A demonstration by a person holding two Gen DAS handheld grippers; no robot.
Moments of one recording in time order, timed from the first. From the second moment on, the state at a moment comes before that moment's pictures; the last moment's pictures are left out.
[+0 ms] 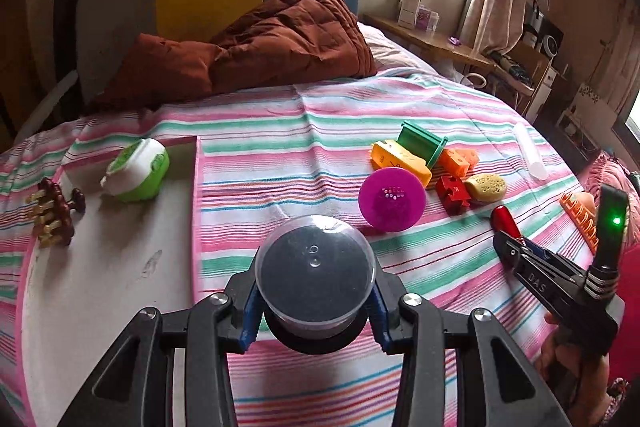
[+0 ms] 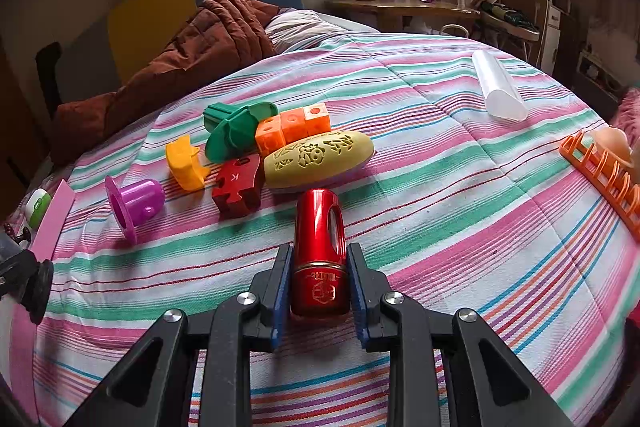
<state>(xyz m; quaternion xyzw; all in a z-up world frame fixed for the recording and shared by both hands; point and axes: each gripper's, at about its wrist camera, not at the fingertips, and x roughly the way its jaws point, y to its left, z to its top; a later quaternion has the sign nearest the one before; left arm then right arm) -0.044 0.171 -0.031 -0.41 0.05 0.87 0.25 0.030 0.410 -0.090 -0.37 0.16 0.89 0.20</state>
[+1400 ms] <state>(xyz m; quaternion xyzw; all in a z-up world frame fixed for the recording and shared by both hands) -0.133 -0.002 -0.056 -0.45 0.02 0.89 0.09 0.028 0.408 -0.089 -0.37 0.15 0.89 0.20</state>
